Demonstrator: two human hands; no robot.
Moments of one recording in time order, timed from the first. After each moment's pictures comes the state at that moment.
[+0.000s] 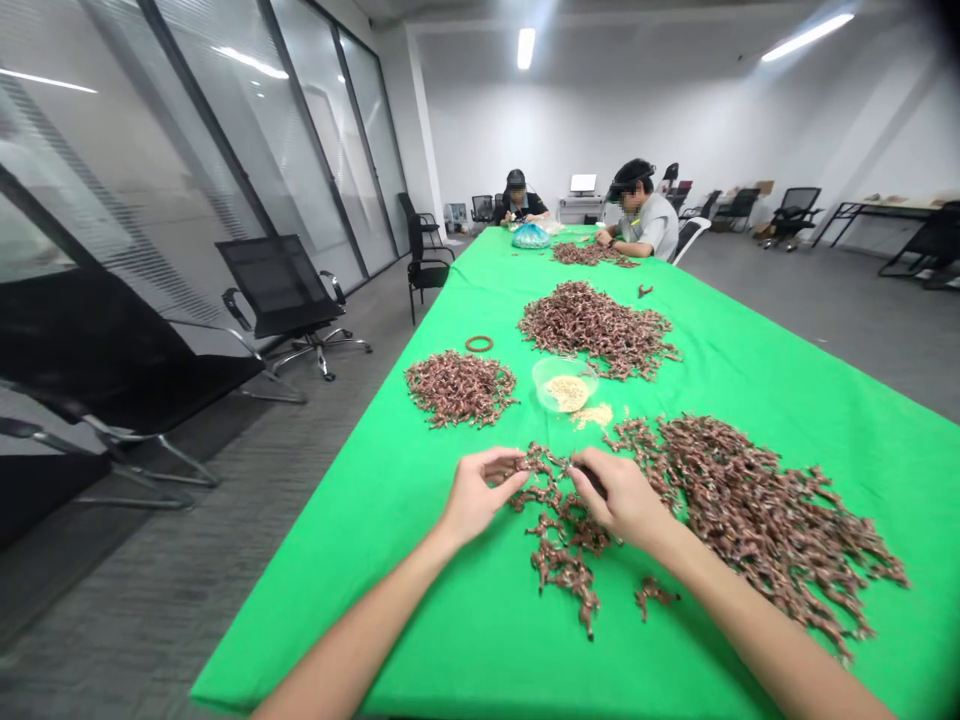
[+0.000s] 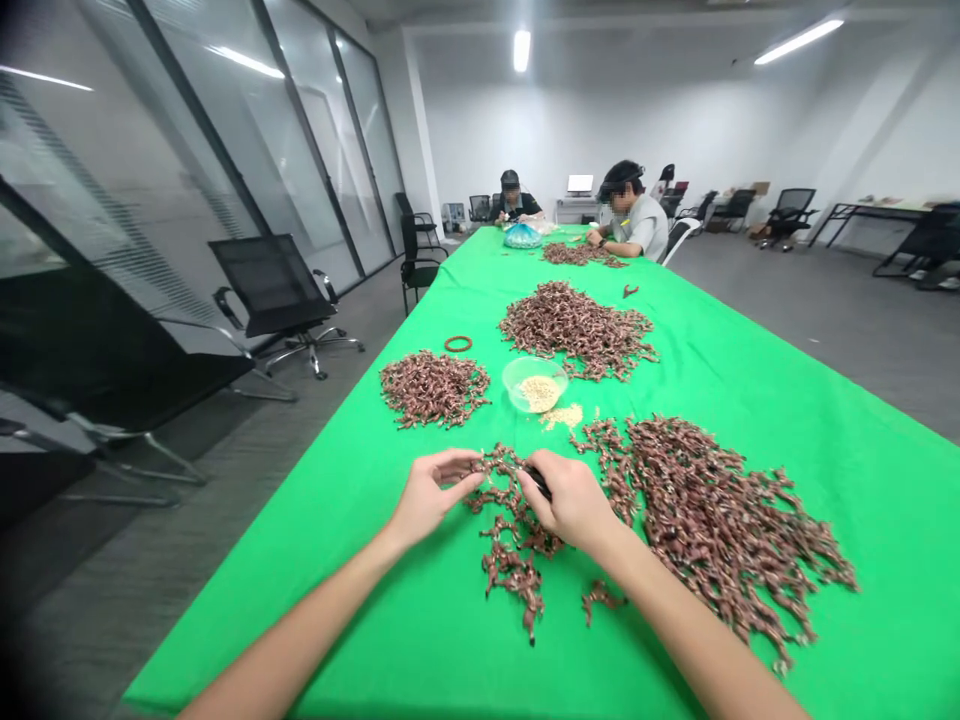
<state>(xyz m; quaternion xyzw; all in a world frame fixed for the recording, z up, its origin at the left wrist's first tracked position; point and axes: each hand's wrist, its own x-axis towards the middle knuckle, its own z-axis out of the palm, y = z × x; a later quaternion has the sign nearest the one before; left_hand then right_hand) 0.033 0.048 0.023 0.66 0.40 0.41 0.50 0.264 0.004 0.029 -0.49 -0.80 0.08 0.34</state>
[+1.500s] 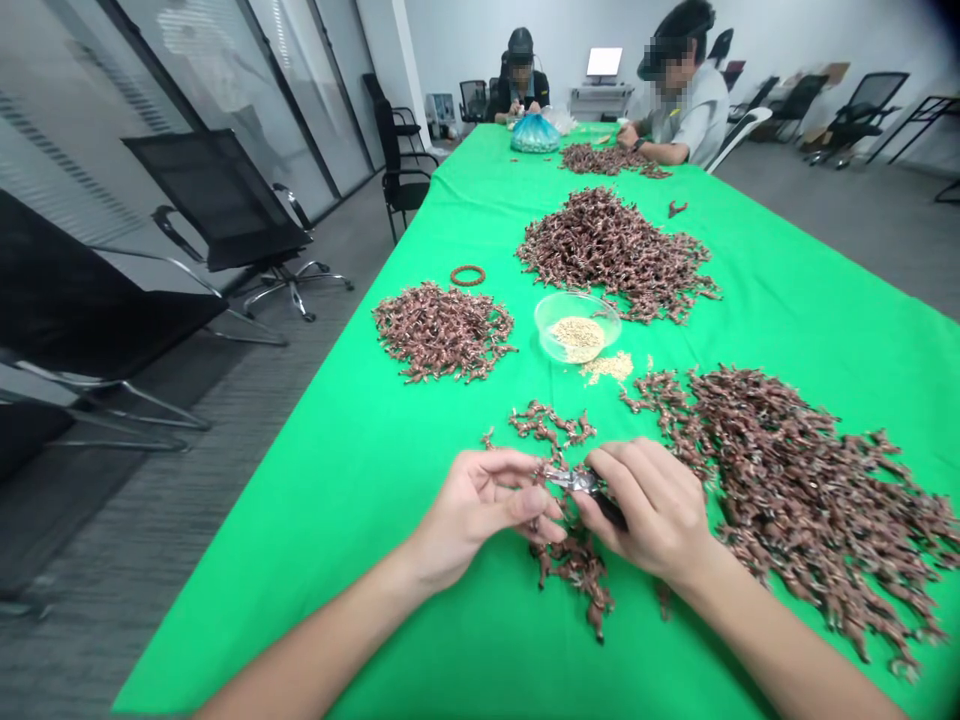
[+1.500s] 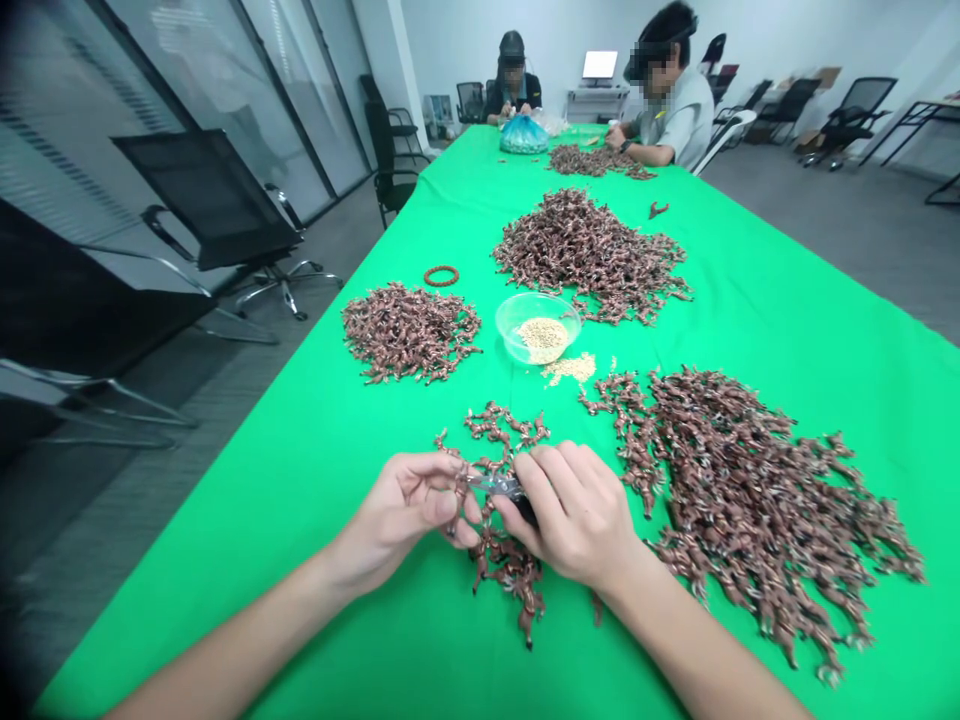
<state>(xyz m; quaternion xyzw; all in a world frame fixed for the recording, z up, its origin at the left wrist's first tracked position) 0.044 0.021 0.044 0.37 0.32 0.33 0.81 0.258 -0.014 0.023 -0.43 -0.82 -0.18 0.33</state>
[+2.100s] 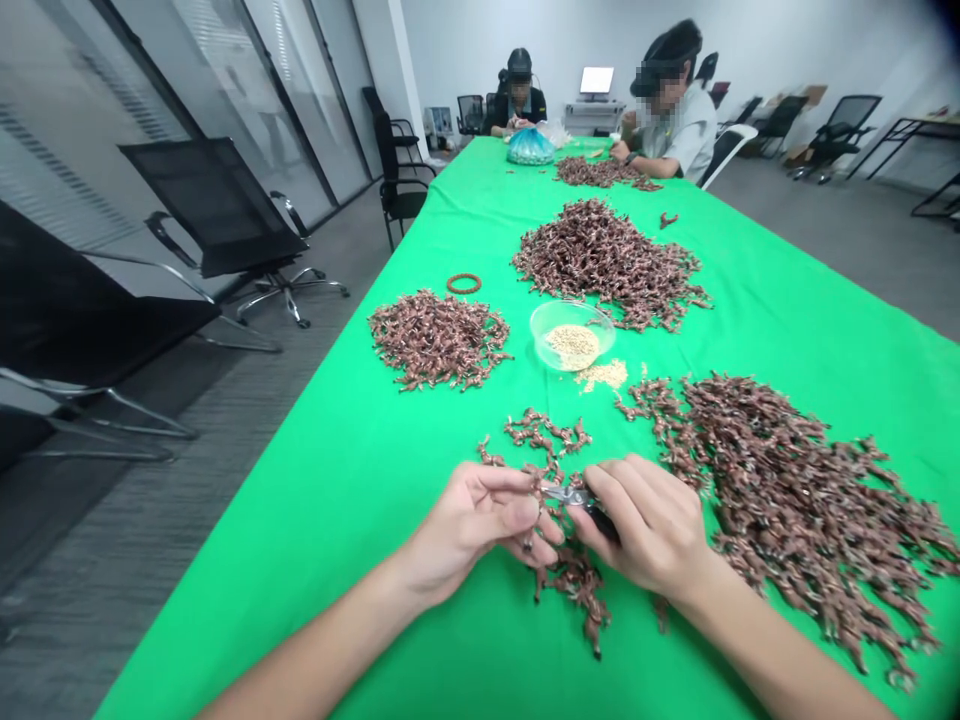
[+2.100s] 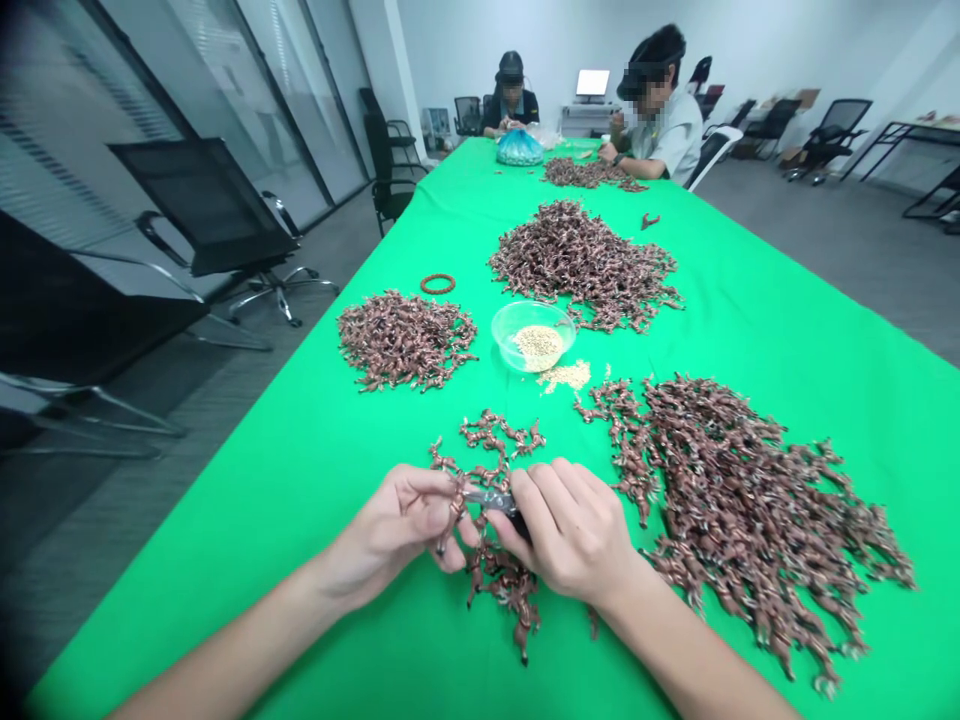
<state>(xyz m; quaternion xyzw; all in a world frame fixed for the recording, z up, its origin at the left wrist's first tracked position) 0.040 0.022 0.044 0.37 0.29 0.28 0.84 0.257 -0.016 0.022 -0.42 -0.82 -0.20 0.32</state>
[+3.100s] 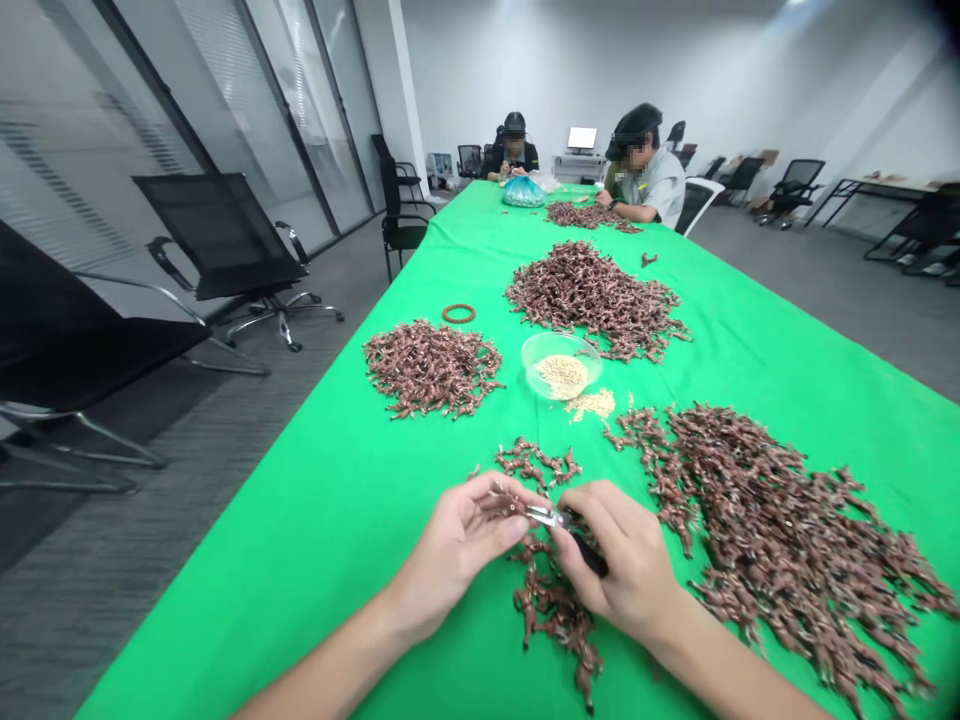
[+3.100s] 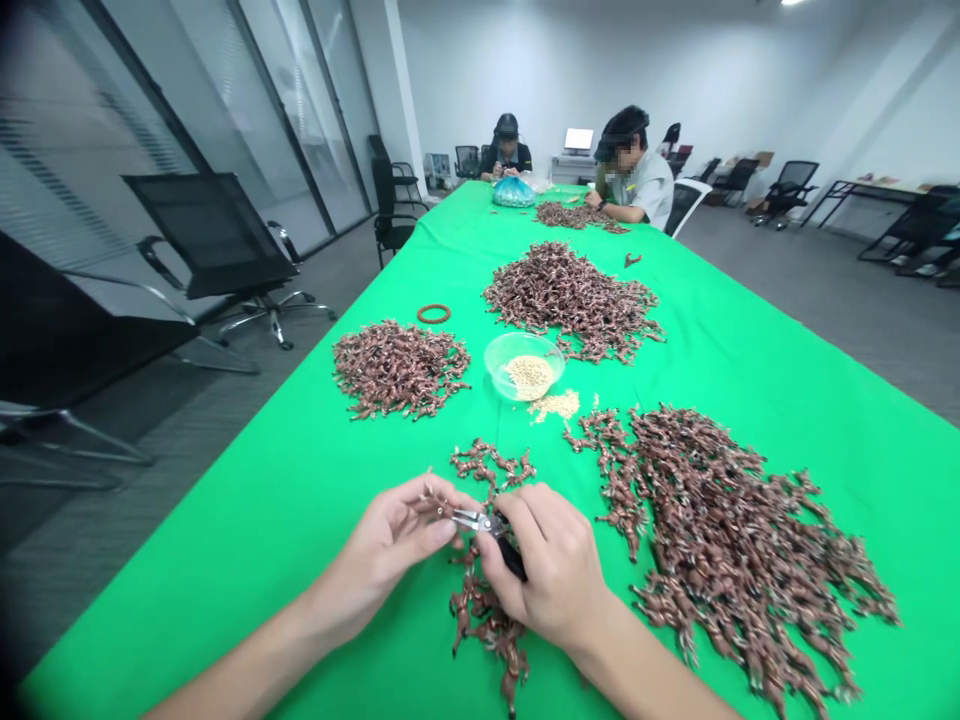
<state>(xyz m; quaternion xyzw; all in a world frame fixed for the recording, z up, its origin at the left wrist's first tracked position) 0.043 0.027 0.038 0.50 0.30 0.35 0.73 0.242 -0.013 0.012 -0.46 -0.79 0.01 0.41</state>
